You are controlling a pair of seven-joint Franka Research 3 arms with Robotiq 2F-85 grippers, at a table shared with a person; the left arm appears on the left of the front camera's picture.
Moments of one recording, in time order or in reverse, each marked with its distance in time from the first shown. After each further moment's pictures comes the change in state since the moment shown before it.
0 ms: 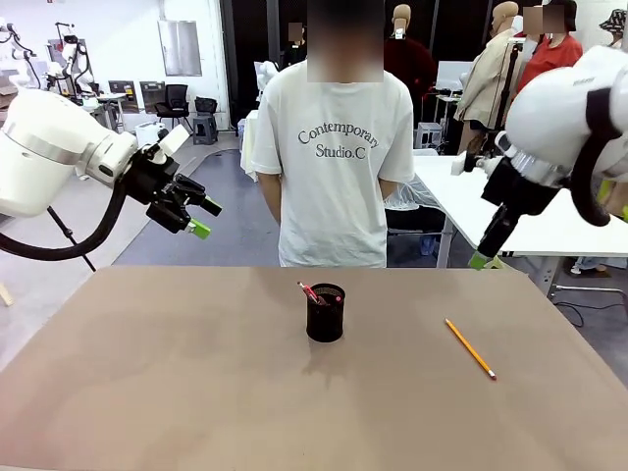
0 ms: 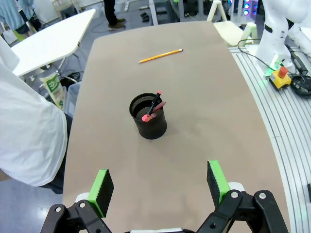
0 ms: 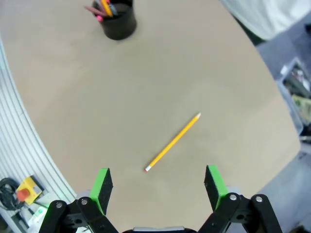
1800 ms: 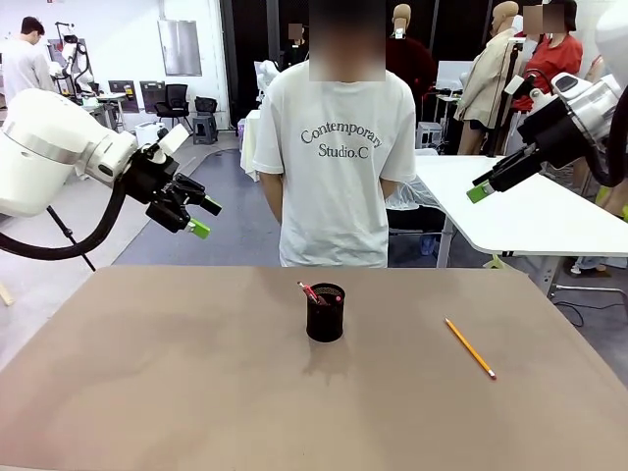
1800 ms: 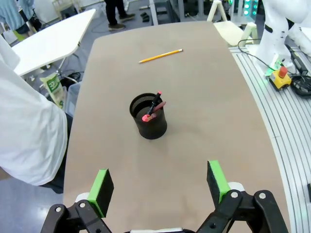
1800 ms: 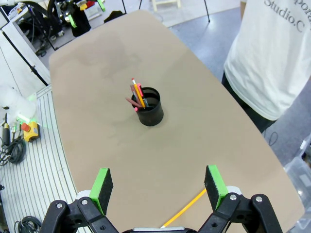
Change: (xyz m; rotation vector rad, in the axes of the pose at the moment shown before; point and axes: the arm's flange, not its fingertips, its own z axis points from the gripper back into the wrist) left arm 0.000 0.000 0.000 0.001 0.000 0.000; right arm -0.008 -0.037 0.077 0.211 -0.498 0.026
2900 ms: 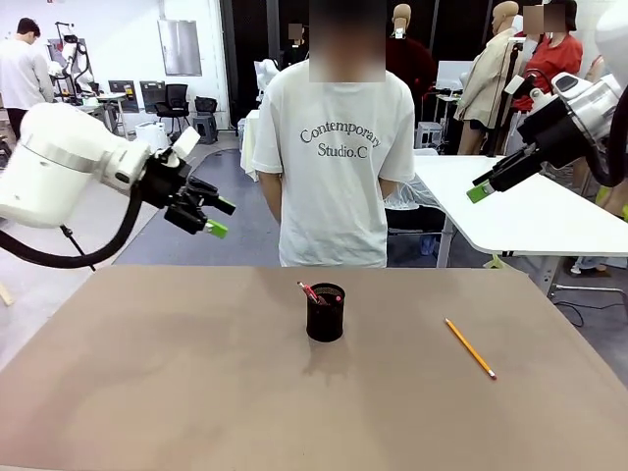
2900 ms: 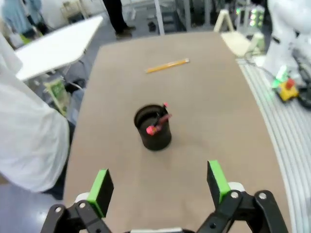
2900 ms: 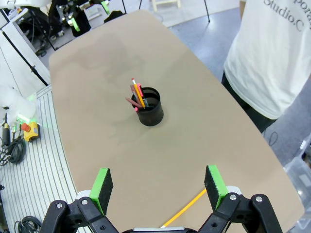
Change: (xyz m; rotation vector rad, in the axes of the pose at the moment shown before) left arm 0.001 0.000 -0.016 0.018 -0.037 0.020; right arm 0.000 0.000 0.000 0.000 0.000 0.000
